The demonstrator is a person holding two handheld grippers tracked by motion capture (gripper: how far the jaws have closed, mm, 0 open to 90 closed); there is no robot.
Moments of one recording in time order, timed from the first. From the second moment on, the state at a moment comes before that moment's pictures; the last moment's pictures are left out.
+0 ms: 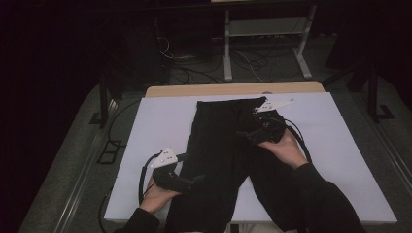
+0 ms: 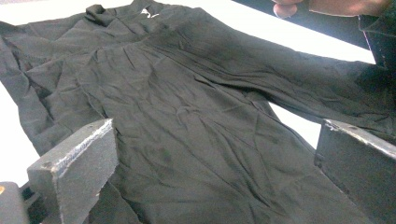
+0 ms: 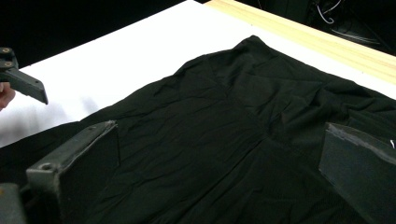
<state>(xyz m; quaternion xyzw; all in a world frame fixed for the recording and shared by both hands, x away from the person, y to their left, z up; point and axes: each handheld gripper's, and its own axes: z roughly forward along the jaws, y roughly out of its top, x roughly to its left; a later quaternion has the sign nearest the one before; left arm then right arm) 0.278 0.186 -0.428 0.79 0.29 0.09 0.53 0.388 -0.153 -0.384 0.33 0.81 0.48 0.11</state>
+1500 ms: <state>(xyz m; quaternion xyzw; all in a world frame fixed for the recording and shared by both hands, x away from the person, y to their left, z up) 0.278 0.186 -0.428 0.79 0.29 0.09 0.53 0.430 -0.116 -0.408 0.35 0.81 0.46 0.10</state>
